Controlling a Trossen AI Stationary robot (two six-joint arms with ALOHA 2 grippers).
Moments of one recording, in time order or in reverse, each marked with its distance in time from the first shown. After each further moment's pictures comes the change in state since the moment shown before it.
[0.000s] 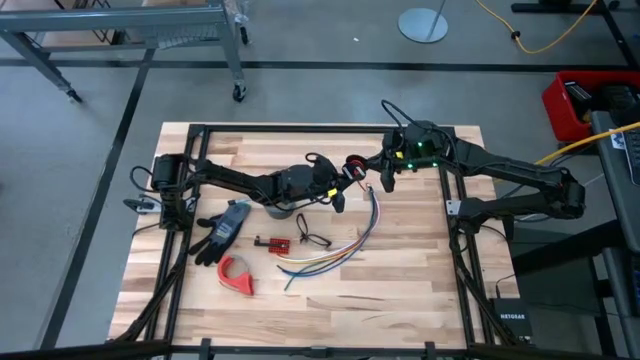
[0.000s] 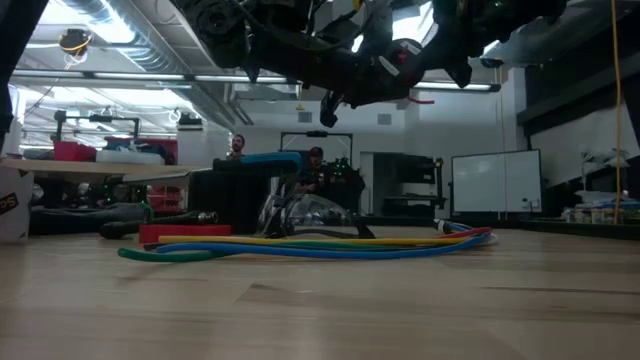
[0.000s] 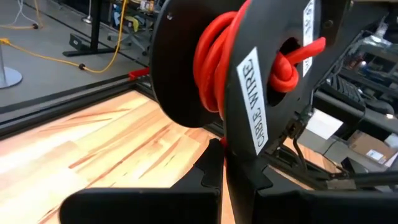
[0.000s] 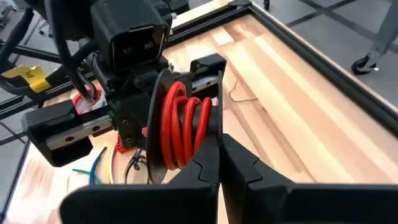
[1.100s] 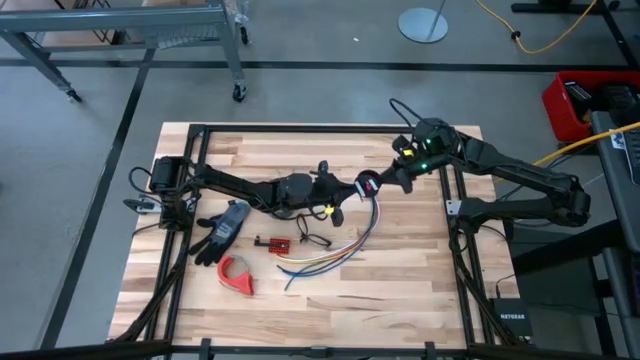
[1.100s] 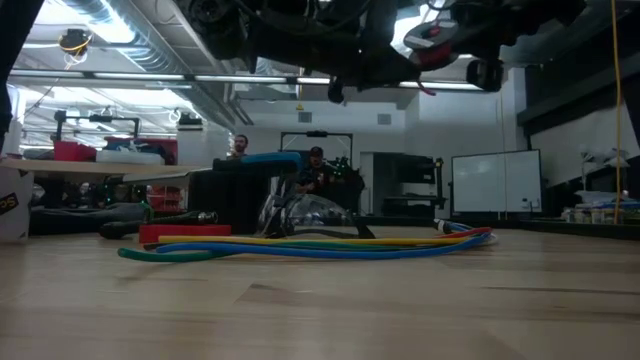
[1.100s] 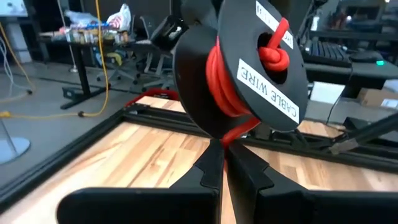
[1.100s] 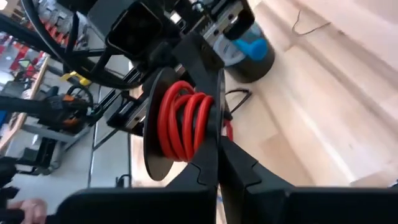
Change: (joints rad) left arm -0.054 -0.002 0.002 0.031 -0.002 0.321; right arm -0.066 -0.083 -0.002 -0.182 -0.355 0.271
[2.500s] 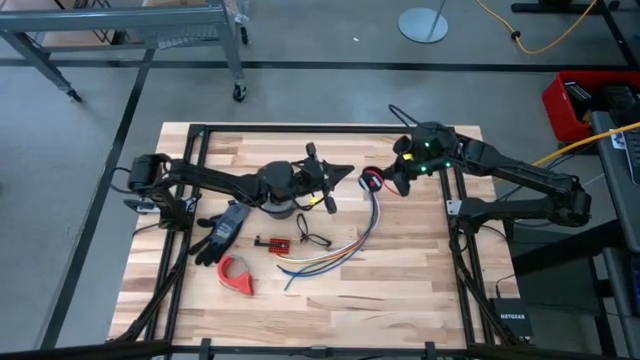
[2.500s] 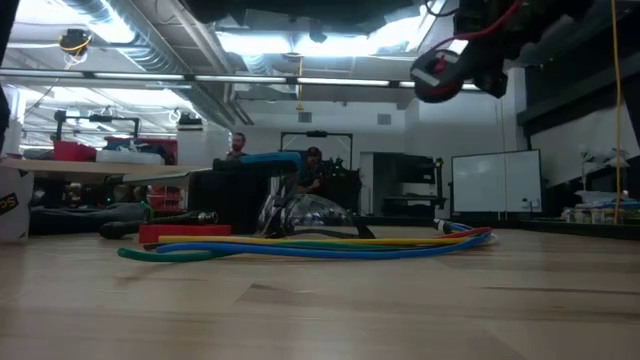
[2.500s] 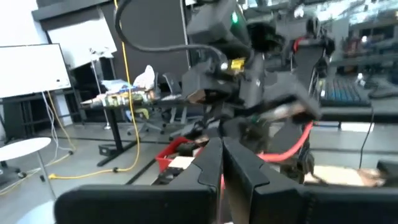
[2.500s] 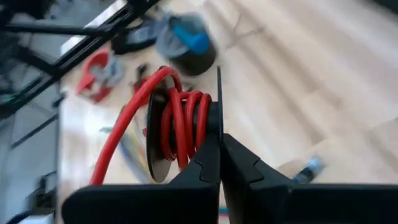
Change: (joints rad) left arm -0.017 -0.161 0.000 0.045 -0.073 0.221; right arm 0.001 -0.006 0.000 -0.096 0.237 -0.168
